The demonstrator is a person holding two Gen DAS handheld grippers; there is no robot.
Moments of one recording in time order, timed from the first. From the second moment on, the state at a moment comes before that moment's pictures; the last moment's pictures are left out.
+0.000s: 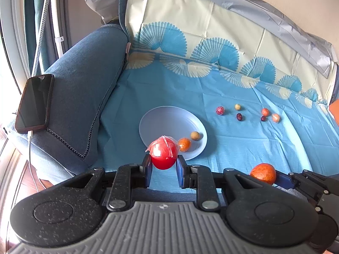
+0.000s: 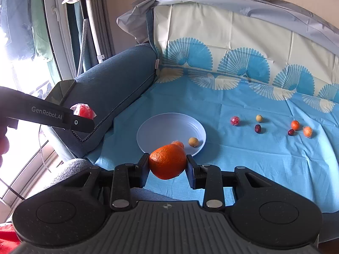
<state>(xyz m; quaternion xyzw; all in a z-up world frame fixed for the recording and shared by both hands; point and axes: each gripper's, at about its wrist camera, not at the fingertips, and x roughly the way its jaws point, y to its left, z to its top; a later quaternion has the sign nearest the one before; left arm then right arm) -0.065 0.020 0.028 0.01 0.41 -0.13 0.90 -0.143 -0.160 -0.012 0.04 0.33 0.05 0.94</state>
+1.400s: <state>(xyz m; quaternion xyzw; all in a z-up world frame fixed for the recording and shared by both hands) 0.008 0.005 -0.016 0.02 0.46 -0.12 0.88 -0.078 -0.170 -0.053 0.06 0.39 0.05 0.92</state>
